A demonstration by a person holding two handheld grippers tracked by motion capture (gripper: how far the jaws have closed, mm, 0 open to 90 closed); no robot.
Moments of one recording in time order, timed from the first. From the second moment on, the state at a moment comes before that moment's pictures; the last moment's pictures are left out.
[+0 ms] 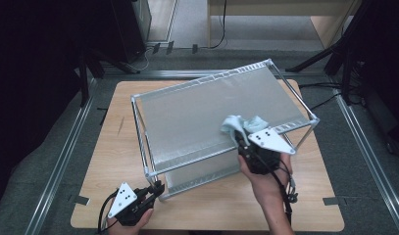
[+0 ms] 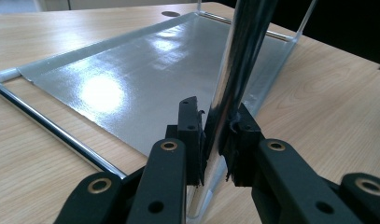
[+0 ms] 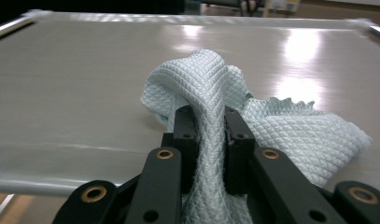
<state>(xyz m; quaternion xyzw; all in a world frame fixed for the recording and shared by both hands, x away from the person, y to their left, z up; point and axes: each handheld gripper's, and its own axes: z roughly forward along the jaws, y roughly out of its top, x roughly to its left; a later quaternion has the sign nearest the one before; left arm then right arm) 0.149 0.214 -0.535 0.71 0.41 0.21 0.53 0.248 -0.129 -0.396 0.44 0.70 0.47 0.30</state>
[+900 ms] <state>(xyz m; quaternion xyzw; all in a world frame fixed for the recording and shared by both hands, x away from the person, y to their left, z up) 0.155 0.231 -0.535 0.69 0.44 0.21 0.53 0.279 -0.229 -0.395 0.54 0.62 0.44 0.37</state>
